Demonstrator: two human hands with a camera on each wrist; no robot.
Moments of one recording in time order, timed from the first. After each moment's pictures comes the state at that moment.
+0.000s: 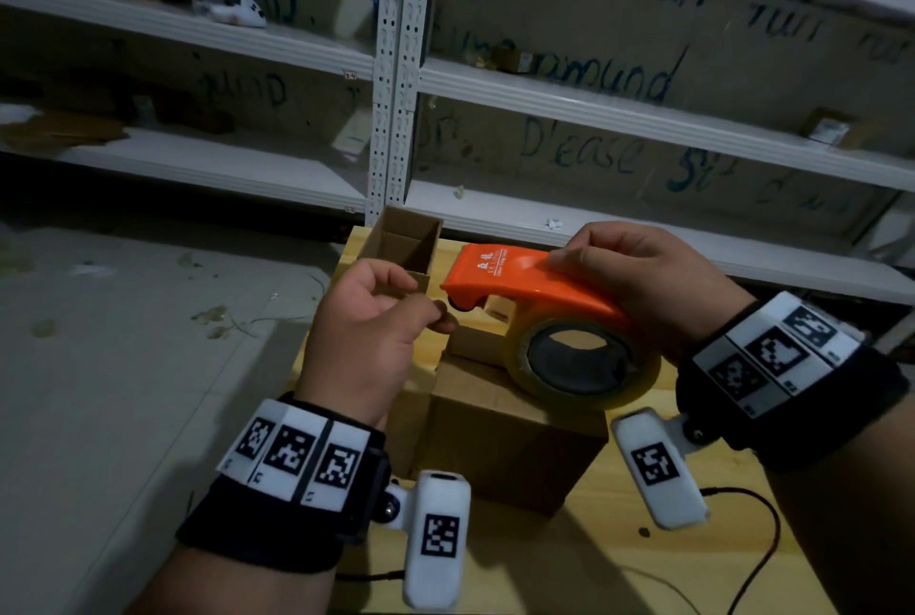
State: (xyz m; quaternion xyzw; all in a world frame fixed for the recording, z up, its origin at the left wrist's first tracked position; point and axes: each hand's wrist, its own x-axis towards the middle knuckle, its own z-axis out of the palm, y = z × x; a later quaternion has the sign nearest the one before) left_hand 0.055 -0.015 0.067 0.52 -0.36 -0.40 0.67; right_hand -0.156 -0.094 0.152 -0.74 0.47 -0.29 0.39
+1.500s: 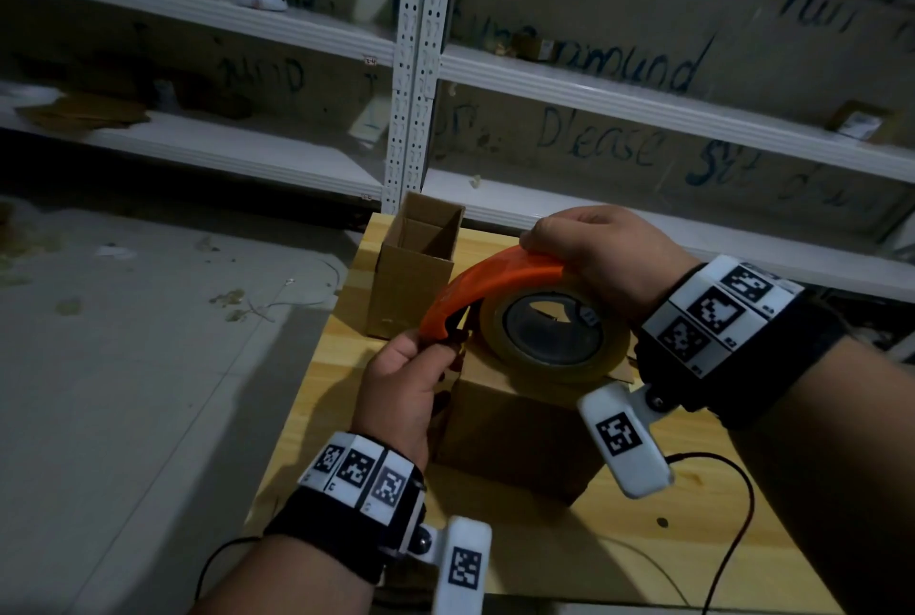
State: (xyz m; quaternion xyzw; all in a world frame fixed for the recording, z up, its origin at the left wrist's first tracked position) left_hand 0.039 -0.026 -0.021 0.46 -0.20 -0.52 0.69; right_hand -0.103 -0.089 0.154 -0.74 0.54 -0.24 0.32
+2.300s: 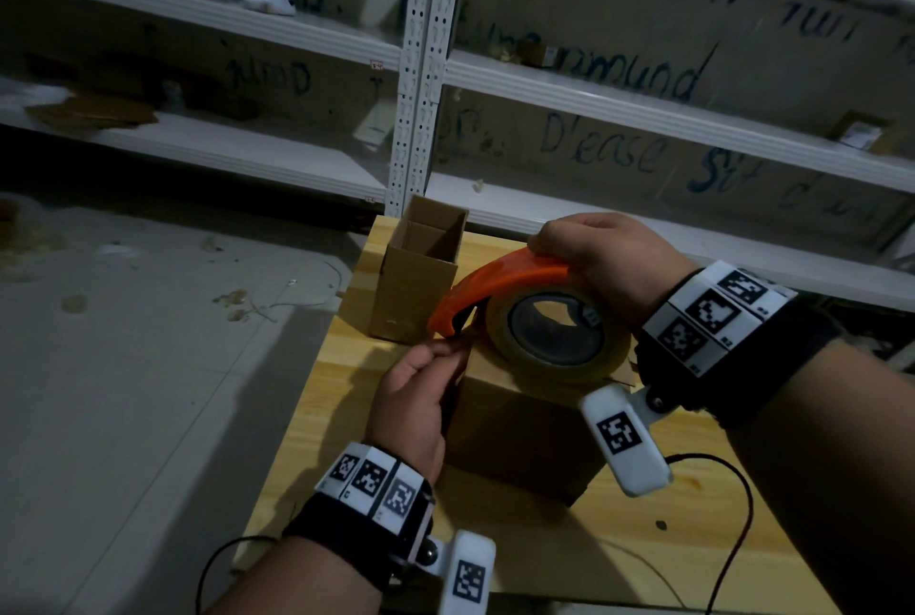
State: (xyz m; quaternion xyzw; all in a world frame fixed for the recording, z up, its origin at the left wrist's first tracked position) left_hand 0.030 -0.025 -0.030 0.38 -0.19 -0.55 0.72; right_hand -0.103 -0.087 0.156 -0.73 0.55 -0.25 0.32
